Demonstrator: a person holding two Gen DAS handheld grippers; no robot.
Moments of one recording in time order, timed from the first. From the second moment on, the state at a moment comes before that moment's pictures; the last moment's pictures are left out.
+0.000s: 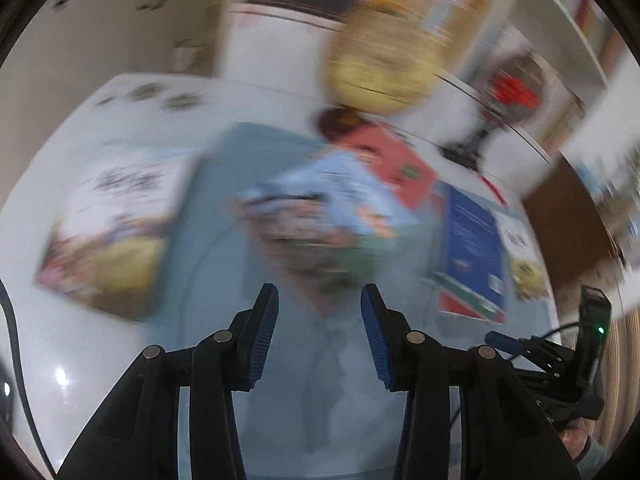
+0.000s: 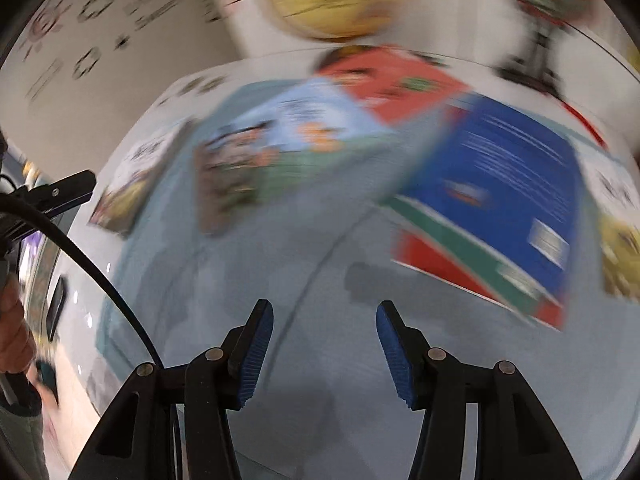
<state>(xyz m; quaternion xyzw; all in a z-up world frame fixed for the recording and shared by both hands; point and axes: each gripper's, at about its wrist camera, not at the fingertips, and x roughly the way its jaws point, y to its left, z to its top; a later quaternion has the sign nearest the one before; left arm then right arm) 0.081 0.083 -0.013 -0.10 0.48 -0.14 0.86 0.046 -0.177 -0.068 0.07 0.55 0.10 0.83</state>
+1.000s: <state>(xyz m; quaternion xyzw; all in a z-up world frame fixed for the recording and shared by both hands) 0.150 -0.326 -0.126 -0.03 0.58 -0.29 0.76 0.110 -0.560 -0.114 0.14 0.54 -0.06 0.83</state>
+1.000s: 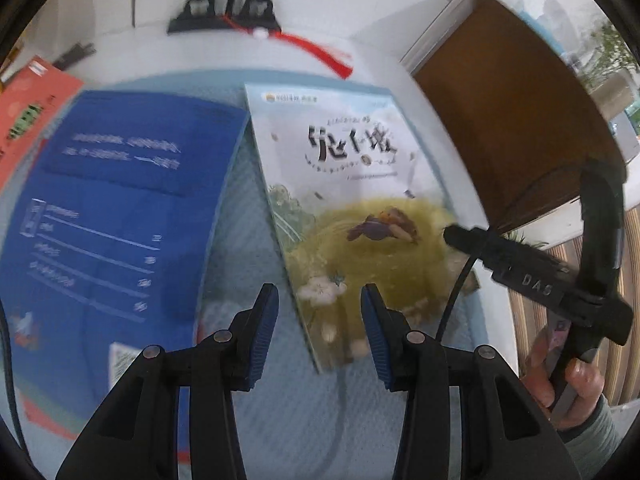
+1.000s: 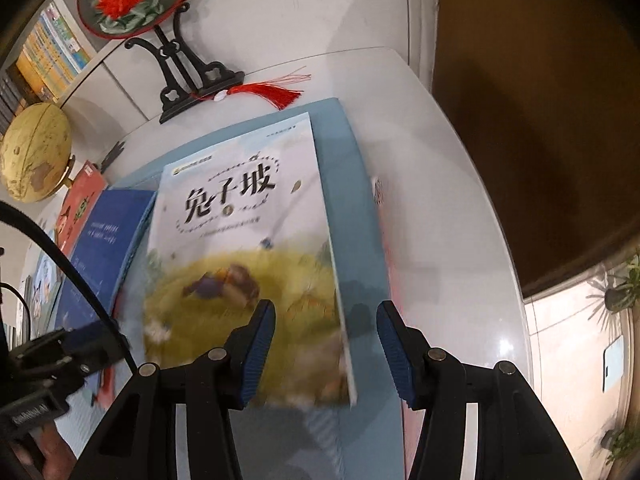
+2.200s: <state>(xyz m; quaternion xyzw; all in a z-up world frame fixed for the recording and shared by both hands) -0.030 -0.242 -0.131 -0.05 0.59 -0.27 0.76 -0.050 -0.448 -0.121 0.04 0.59 0.06 0.80</state>
